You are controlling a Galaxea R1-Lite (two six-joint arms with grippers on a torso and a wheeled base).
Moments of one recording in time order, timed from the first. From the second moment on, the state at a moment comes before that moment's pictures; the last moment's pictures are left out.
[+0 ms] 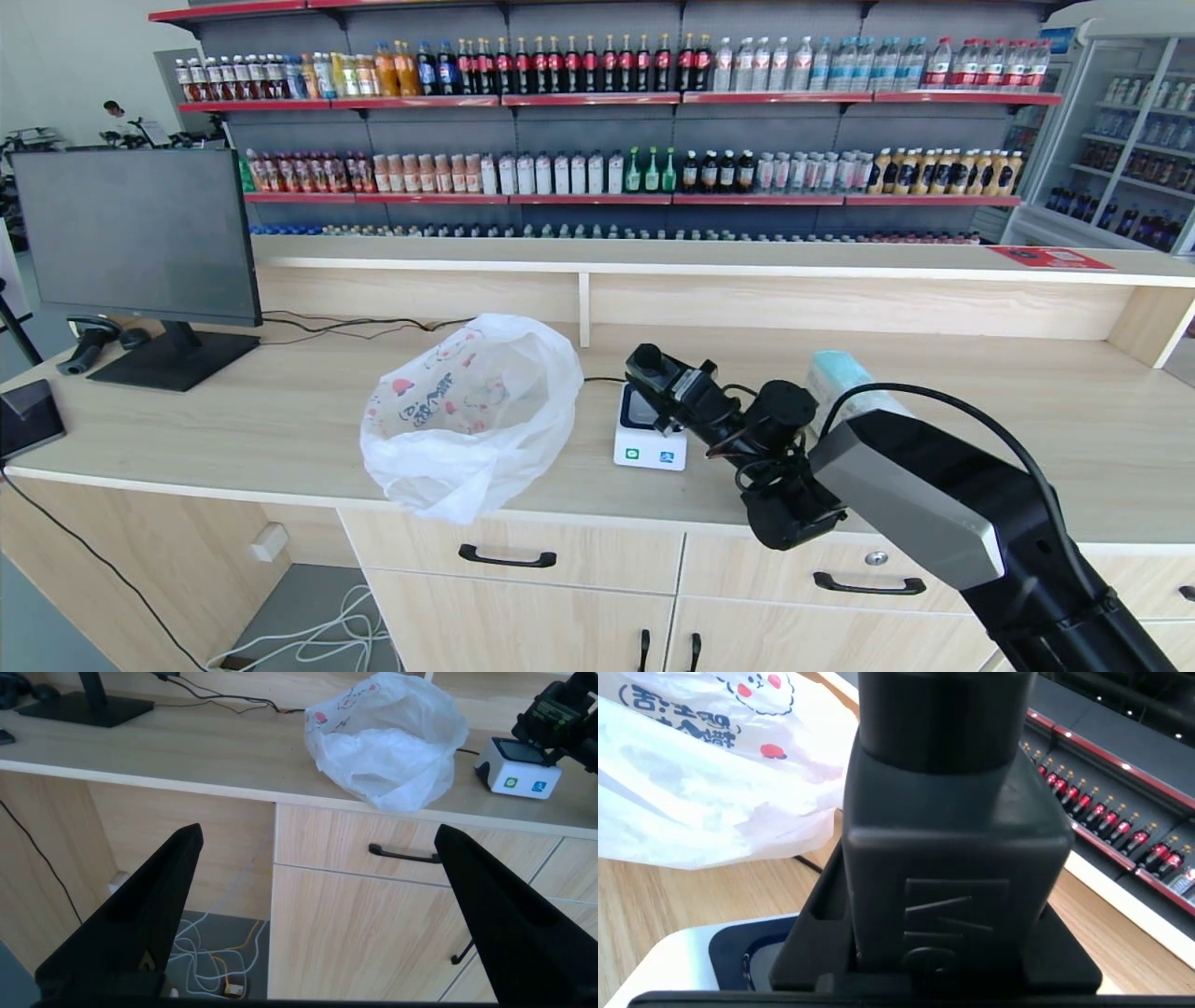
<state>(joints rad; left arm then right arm) 0.00 0.00 0.00 0.01 0.00 0.00 0.39 2.73 -1.53 -1.57 0.42 -0.55</state>
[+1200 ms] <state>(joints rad) 0.00 0.00 0.00 0.01 0.00 0.00 0.46 2.47 -1.17 -1.57 0.33 -0.50</state>
